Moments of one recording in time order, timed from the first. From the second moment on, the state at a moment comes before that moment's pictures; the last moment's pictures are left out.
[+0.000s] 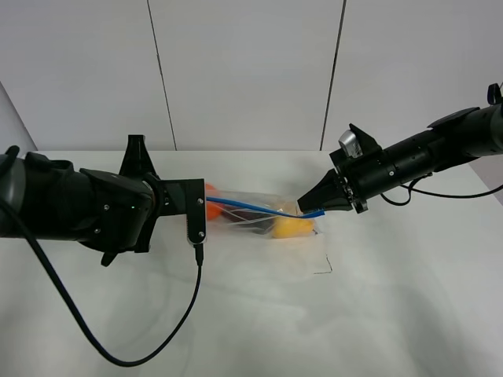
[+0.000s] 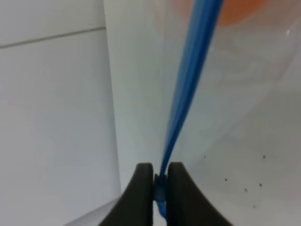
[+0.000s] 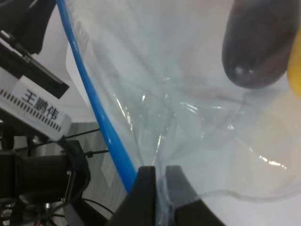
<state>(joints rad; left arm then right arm) -0.75 1.72 -0.83 1.48 0.66 -0.41 0.04 2.00 -1.20 1.16 1.20 -0.86</state>
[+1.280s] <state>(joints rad) -0.70 1.72 -0.83 1.47 0.66 -0.41 0.03 2.00 -1.20 1.16 1.20 -0.86</state>
